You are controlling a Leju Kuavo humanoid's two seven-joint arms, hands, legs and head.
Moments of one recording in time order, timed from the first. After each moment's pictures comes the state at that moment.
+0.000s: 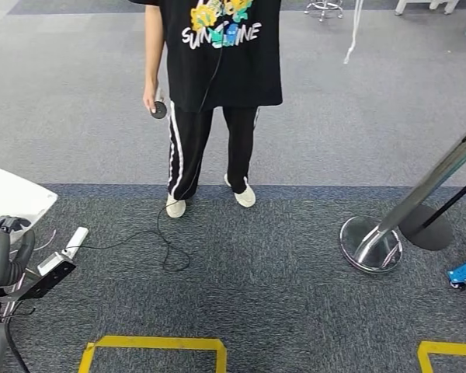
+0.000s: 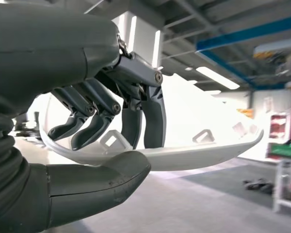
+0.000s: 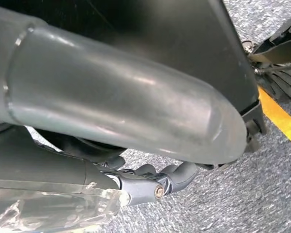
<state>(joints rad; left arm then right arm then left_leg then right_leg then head) -0.02 0.31 0.01 -1.37 -1.02 0.46 -0.13 -0.05 0.28 -0.65 -0.17 1.43 -0.16 -0.14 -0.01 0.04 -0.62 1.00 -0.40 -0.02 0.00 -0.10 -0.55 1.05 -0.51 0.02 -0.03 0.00</state>
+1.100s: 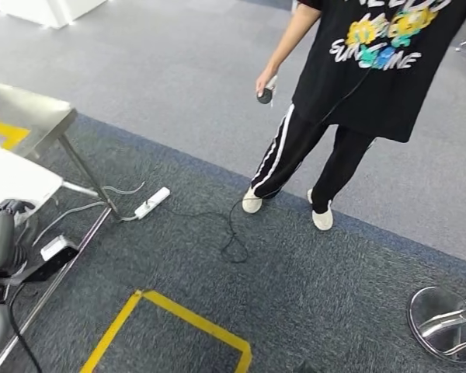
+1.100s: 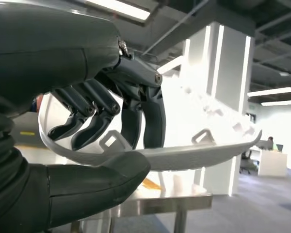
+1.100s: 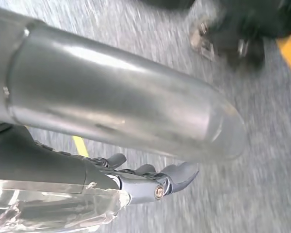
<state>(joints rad) -0.10 0.31 -0.02 -1.38 -1.03 0.41 -0.14 -0.05 0.11 -0.72 -0.19 1.29 -0.17 -0.21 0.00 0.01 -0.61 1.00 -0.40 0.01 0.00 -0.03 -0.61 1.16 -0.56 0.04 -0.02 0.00</state>
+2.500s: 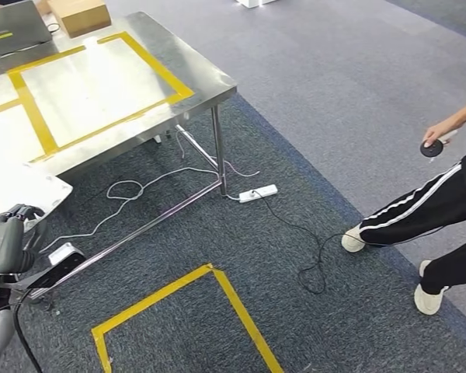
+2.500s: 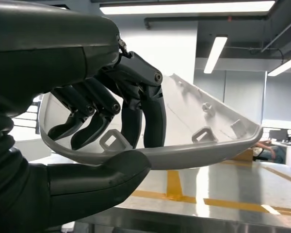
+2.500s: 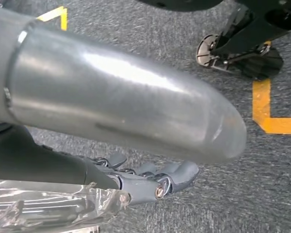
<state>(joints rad) -0.07 0.32 -0.03 -1.38 -1.01 0.40 -0.13 -0.04 0.09 -0.78 -0.19 1.25 -0.16 -0.20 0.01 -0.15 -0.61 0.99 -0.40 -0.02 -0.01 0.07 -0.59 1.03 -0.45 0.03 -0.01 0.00</state>
